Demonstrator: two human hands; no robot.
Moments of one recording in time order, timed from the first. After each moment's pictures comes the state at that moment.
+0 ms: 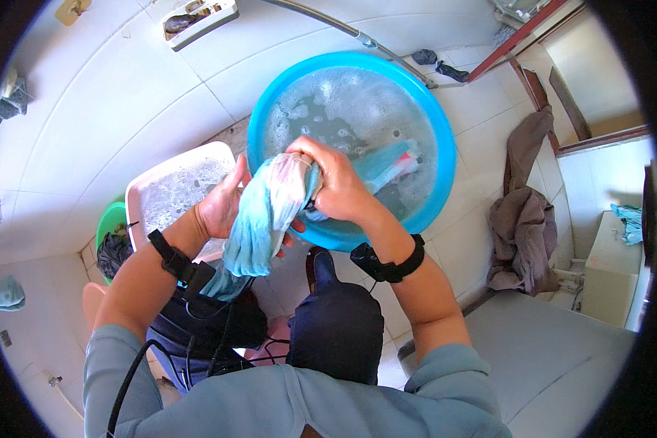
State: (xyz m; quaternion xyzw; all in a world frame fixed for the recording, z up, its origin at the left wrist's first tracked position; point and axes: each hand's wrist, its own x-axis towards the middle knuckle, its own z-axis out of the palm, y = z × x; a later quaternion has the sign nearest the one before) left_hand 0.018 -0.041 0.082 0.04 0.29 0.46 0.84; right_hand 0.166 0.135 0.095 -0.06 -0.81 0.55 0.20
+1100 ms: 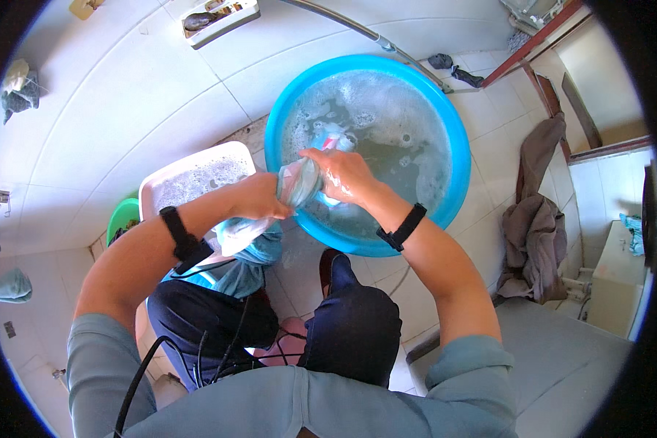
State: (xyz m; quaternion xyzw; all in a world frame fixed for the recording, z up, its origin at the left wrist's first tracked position) left_hand -0.004 -0.014 0.084 0.44 0.74 0.02 0.50; right_hand 0.137 0.154 0.027 -0.06 -0.96 0.28 0.03
